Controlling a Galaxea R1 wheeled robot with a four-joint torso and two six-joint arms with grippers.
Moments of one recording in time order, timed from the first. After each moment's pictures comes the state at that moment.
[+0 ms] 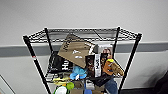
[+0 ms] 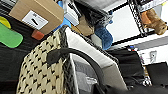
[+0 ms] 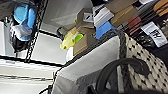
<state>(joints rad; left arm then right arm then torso) 1.03 2.14 -1.23 -0.12 -0.18 -0.24 -1.05 2.24 -1.28 0.32 0.30 0.04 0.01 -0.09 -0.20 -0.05</state>
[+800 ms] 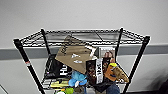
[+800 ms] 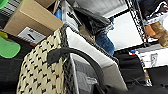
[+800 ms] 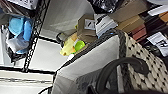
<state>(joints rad) 1.03 2.14 -1.23 -0.12 -0.18 -0.24 -1.05 2.24 -1.28 0.32 0.30 0.04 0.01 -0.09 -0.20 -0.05</state>
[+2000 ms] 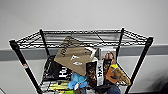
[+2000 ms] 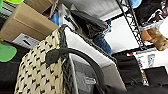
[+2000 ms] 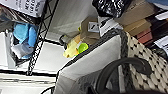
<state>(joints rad) 1.02 2.10 -1.17 -0.12 -0.18 -0.24 -1.05 2.21 -1.22 0.32 0.30 0.04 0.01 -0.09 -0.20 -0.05</state>
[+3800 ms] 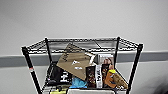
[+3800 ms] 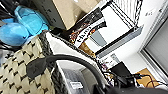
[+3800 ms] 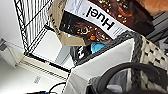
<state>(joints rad) 0.78 1.73 -0.64 -0.06 -0.17 -0.26 -0.80 1.89 -0.73 0.32 0.26 0.08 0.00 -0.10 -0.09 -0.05</state>
